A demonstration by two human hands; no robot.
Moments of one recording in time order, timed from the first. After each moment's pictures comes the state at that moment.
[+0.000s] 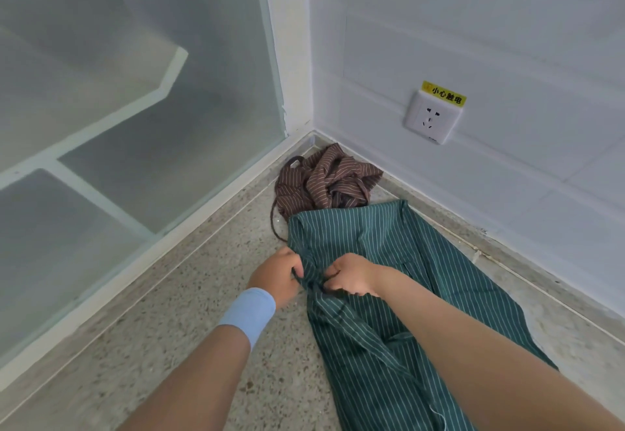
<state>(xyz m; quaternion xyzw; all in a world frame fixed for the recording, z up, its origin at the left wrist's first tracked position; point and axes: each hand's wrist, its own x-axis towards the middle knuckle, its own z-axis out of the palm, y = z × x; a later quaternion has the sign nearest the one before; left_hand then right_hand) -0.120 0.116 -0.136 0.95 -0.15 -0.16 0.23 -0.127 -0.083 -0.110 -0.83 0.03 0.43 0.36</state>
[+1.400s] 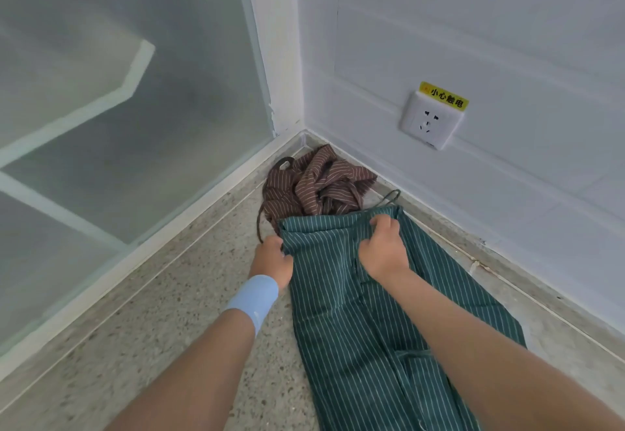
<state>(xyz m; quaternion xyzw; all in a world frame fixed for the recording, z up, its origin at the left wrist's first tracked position) -0.068 0.074 -0.152 0.90 0.12 -0.20 0.38 -0.089 -0.145 -0.138 -0.91 0.22 0.09 0.35</state>
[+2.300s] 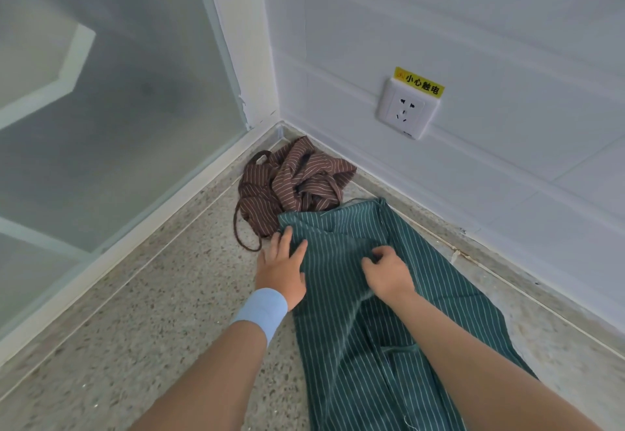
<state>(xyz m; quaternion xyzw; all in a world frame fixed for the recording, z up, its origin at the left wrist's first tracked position) -0.089 0.030 -0.183 0.96 -0.14 -0.22 0.05 -0.133 -0.186 -0.177 -0.85 0.32 0.18 0.39</state>
